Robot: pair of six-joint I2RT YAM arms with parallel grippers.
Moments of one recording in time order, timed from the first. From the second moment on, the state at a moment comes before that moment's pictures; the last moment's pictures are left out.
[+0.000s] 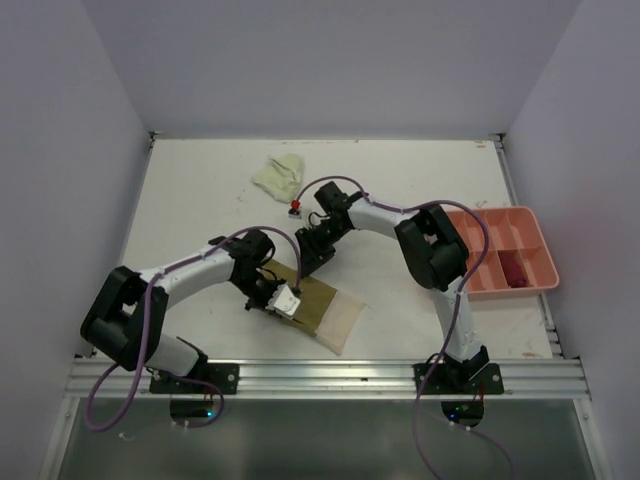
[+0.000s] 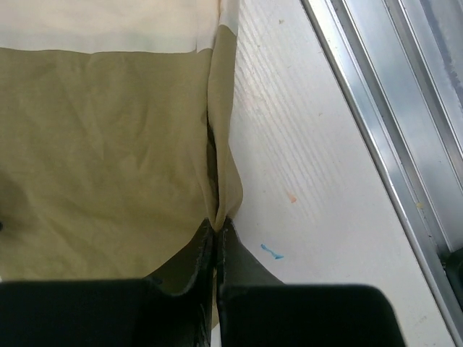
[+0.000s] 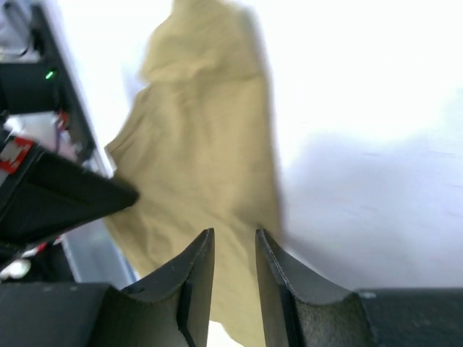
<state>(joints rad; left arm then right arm) -0.53 1.45 0.77 -0.83 0.73 1.47 0.66 2.22 1.56 -0.62 -0.85 0.01</state>
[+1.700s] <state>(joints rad) -0.57 1.69 1.08 -0.82 0.62 1.26 0.60 2.30 1.71 -0.80 -0.78 -0.13</state>
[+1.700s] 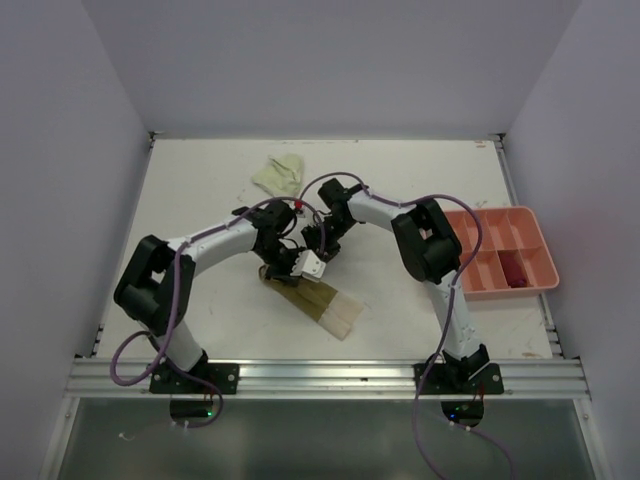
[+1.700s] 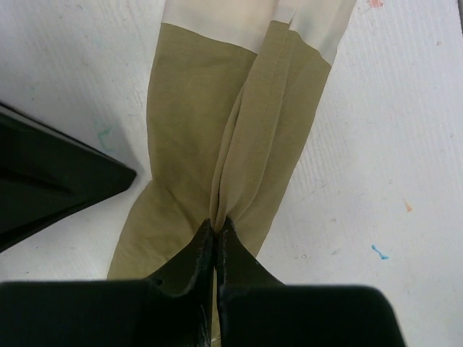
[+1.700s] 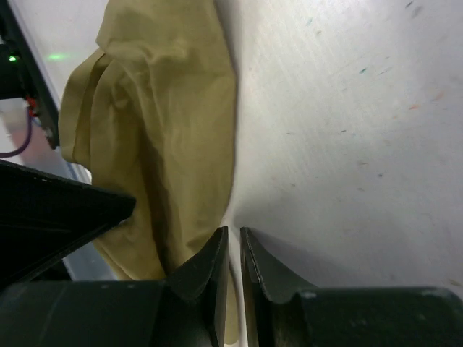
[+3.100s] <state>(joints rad) -0.47 1.81 1.13 -0.67 0.68 1.06 0.60 2.32 1.68 -0.81 -0.86 -0.14</state>
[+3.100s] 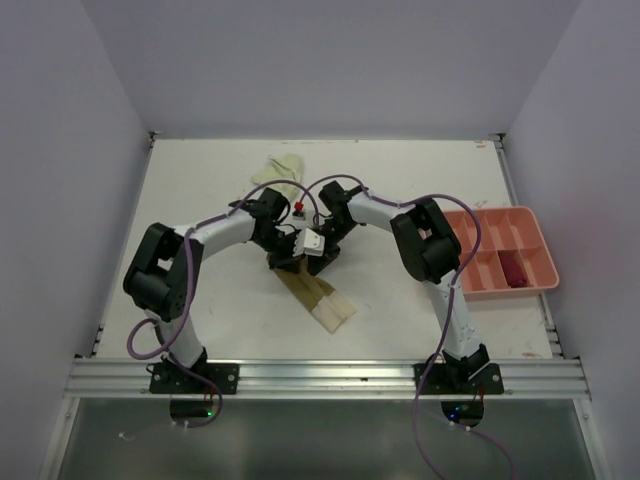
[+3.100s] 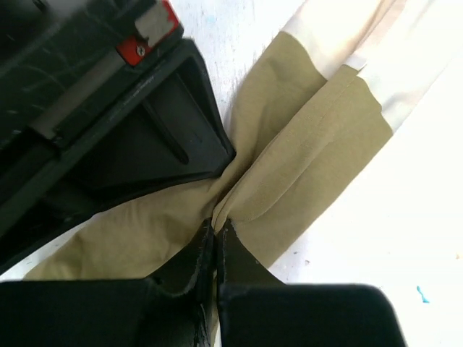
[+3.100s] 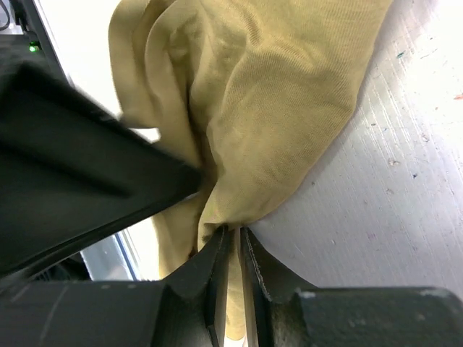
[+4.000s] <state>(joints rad) -0.47 1.87 1.12 -0.54 0.70 1.00 0.59 2.31 1.68 -0.84 -0.87 -0.13</state>
